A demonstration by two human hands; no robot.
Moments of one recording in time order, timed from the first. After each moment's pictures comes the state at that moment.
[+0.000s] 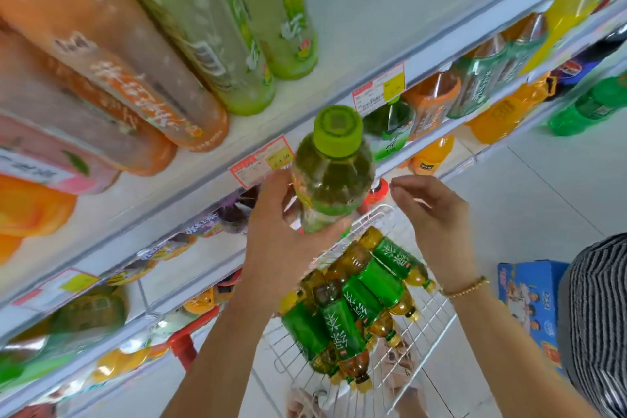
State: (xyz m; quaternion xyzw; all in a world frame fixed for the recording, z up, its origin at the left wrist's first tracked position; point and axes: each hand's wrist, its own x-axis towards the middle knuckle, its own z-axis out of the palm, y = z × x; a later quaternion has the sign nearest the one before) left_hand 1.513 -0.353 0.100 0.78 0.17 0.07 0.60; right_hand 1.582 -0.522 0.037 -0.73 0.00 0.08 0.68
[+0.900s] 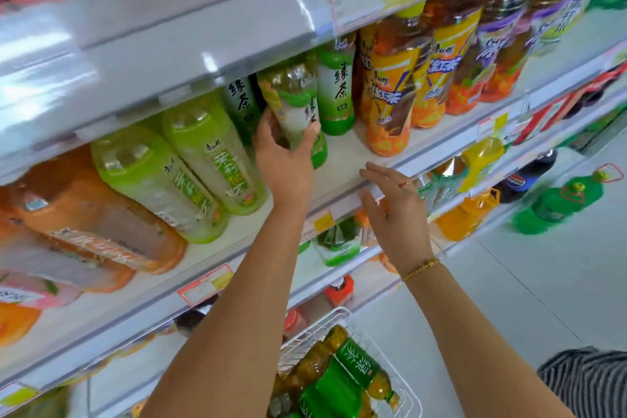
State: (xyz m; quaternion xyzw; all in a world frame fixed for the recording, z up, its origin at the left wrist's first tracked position) left_hand 1.758 -0.391 0.160 0.70 0.24 0.38 0.56; right_hand 1.742 -0.550 0.107 -0.86 -0.20 -0.14 0.44
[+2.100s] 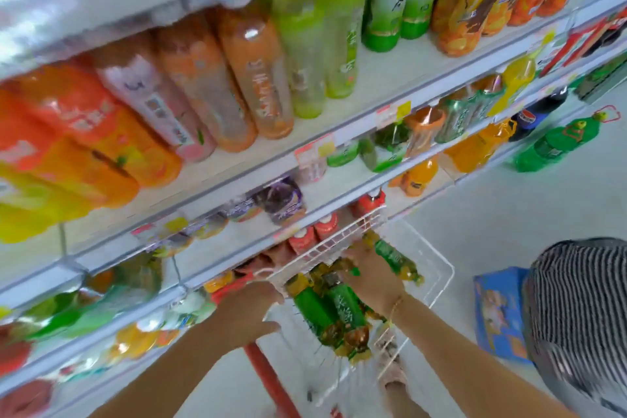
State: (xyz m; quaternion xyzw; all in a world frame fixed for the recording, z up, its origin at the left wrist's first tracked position) left_hand 1.339 -0.244 0.033 0.94 -0.02 -0.31 0.17; right_hand 1.455 -0.472 0.042 -0.89 -0.18 0.31 0.28
